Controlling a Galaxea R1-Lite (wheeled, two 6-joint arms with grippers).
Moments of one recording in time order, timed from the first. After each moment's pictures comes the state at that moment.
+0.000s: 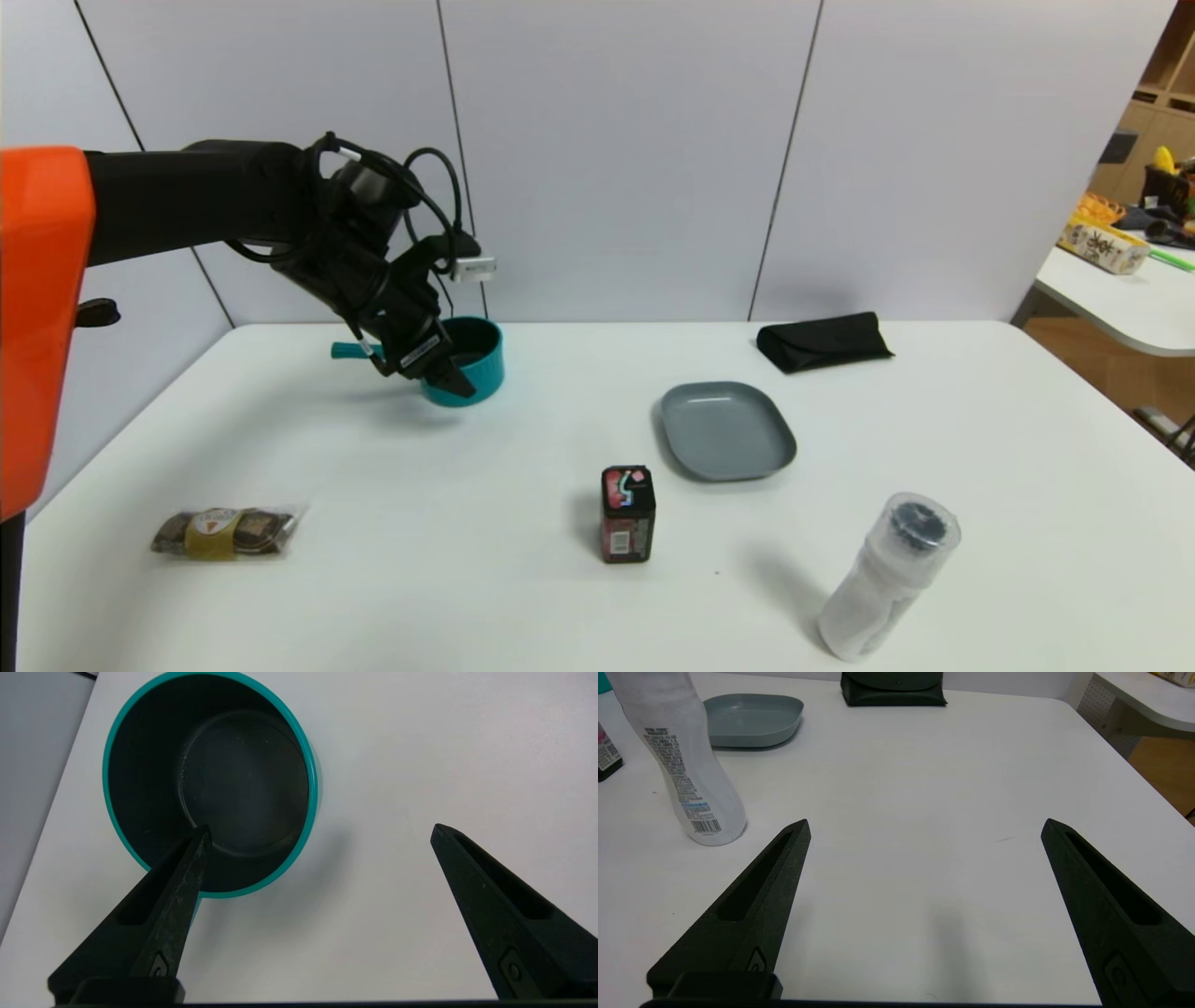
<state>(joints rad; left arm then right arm) -0.25 2.12 -1.97 0.81 -0.22 0.74 0.00 0.00 0.00 0.00 0.02 -0.07</state>
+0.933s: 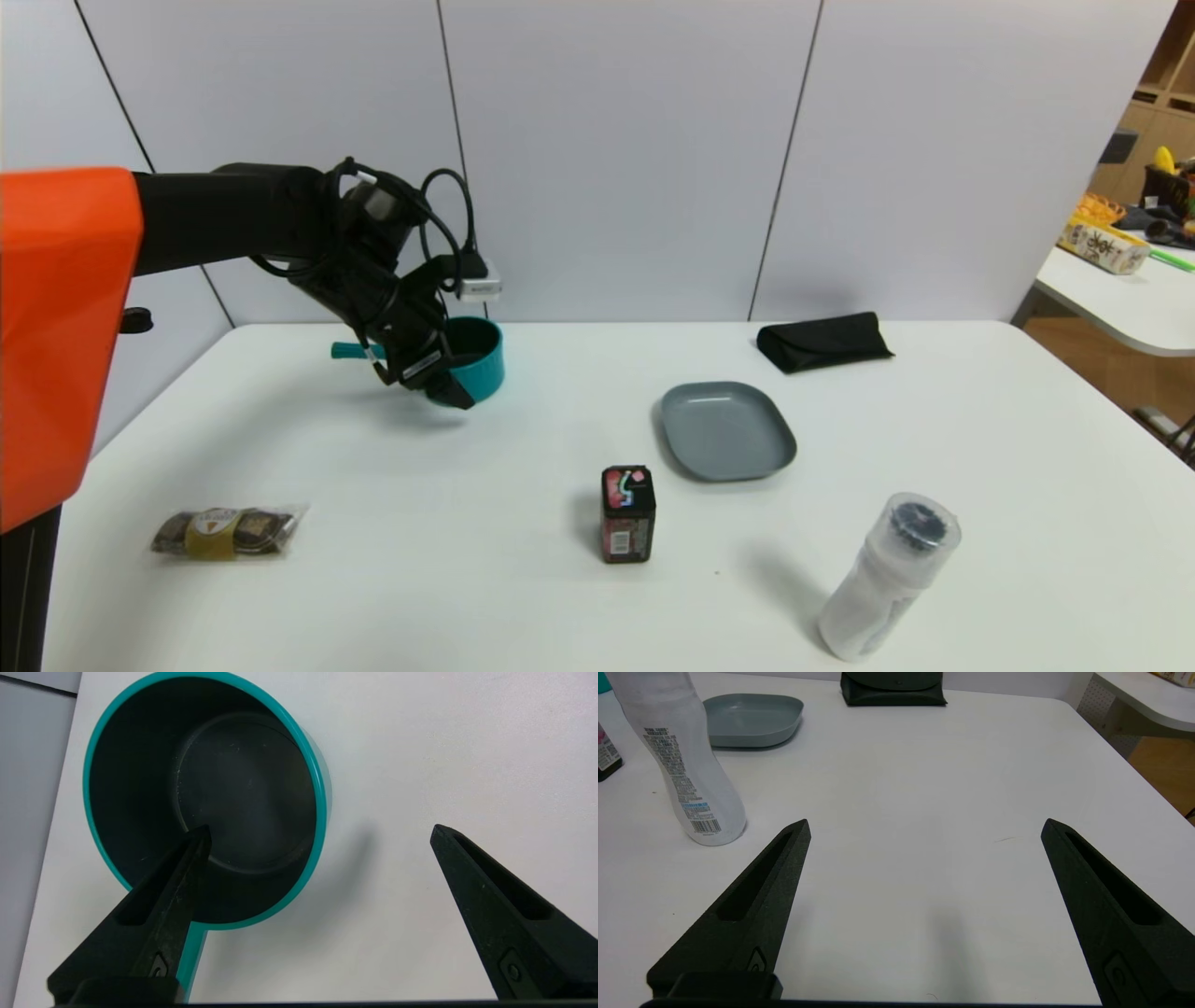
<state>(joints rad) -0.24 2.17 -1.98 0.79 -0.23 0.86 0.00 0.00 0.00 0.00 0.02 -0.07</state>
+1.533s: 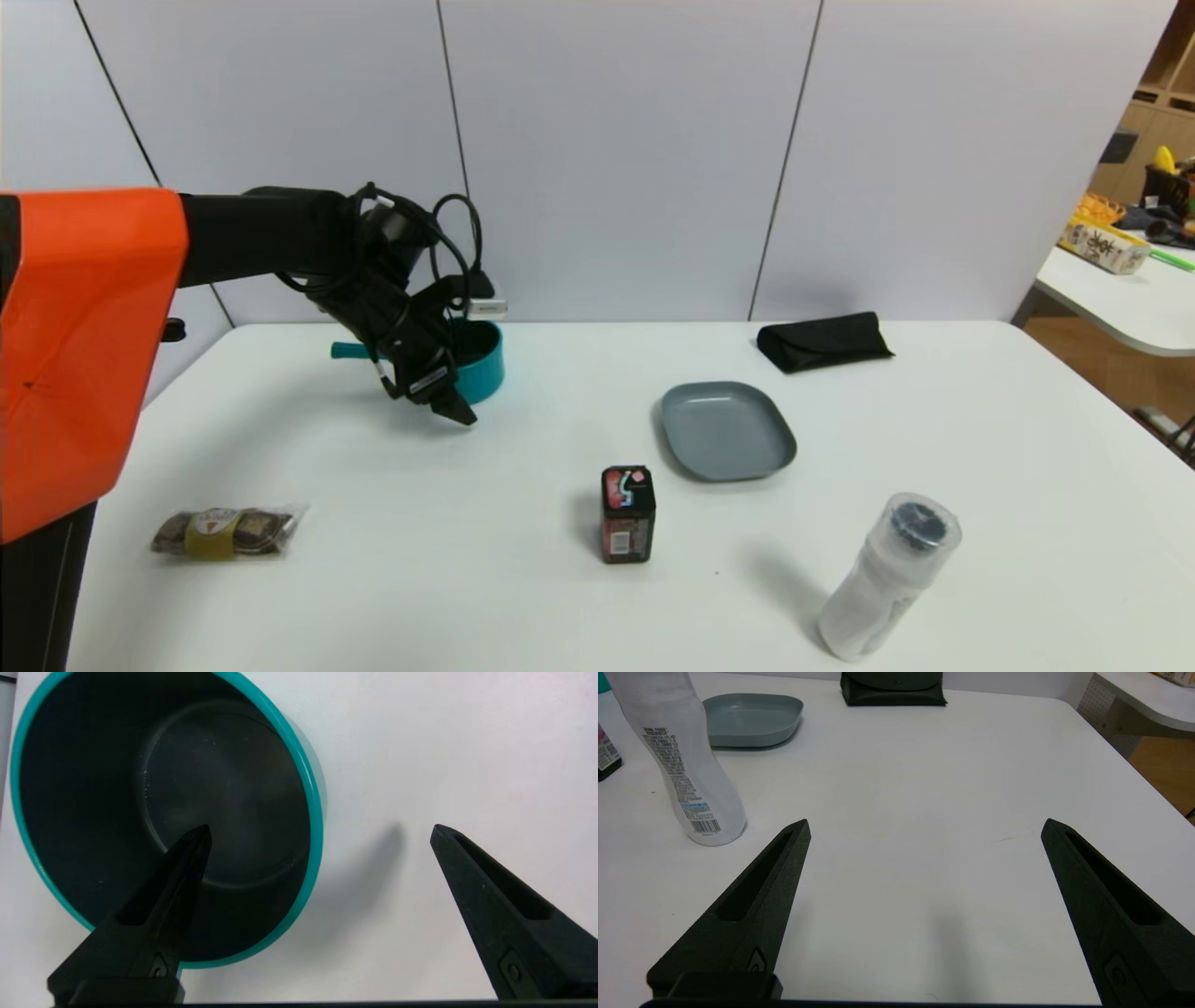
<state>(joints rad) -0.24 2.22 -1.98 0.79 -0.23 0.87 0.00 0.00 0.00 0.00 0.02 -0.07</state>
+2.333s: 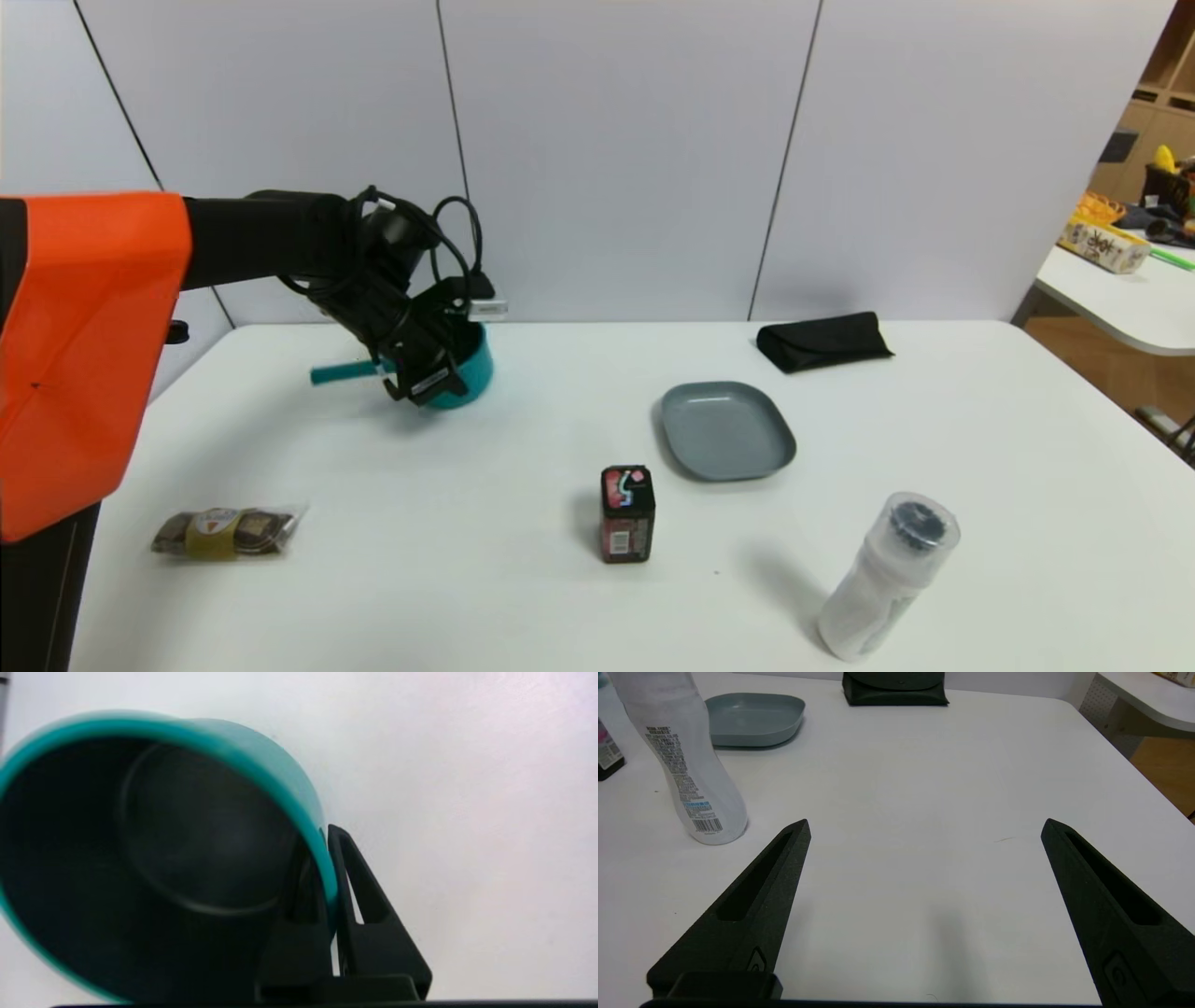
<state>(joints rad) -0.24 2.23 -1.98 0.80 -0.22 0.86 0.00 0.00 0.00 0.00 0.02 -0.07</state>
